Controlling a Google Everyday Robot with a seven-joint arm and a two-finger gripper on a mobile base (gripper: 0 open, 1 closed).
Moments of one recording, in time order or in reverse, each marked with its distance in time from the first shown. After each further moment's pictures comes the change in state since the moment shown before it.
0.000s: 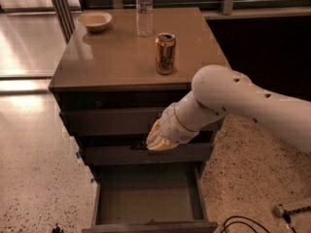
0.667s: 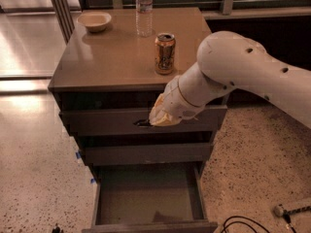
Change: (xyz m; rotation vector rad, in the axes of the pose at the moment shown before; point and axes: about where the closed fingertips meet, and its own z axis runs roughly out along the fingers) arm -0.019 -0.043 -0.060 0.113 0.055 0.003
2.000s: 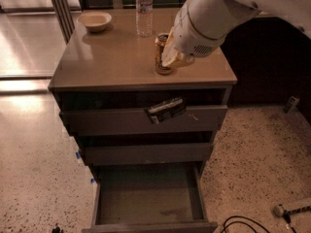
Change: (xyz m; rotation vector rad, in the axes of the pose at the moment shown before) arm -0.032 -0.087 -0.131 0.233 0.193 -0.043
